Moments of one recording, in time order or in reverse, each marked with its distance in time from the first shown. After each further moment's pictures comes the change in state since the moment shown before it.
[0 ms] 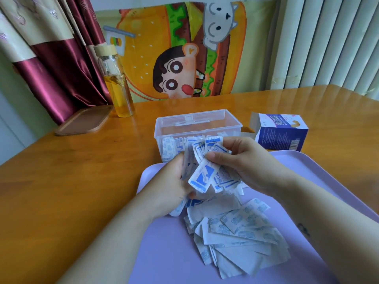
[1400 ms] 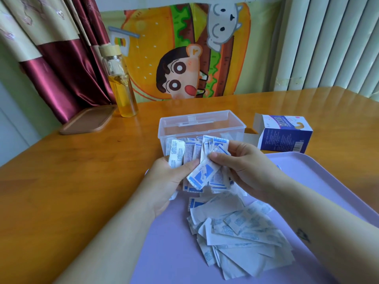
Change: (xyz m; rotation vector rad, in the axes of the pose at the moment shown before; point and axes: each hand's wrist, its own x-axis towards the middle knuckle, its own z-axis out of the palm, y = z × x) left_hand -0.011 0.011 0.001 -0.366 0.214 -0.106; right_hand 0.007 0.014 0.004 0.213 0.091 0.051
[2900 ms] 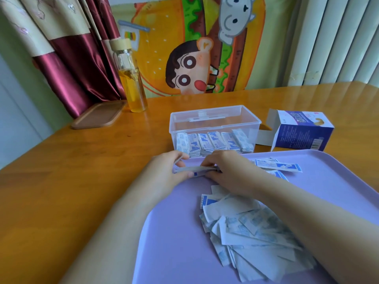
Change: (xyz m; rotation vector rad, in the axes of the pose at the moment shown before) left_hand 0.015 -0.007 -0.044 0.998 0.034 0.145; right_hand 0.027 0.019 0.017 -1.429 -0.144 -0.208
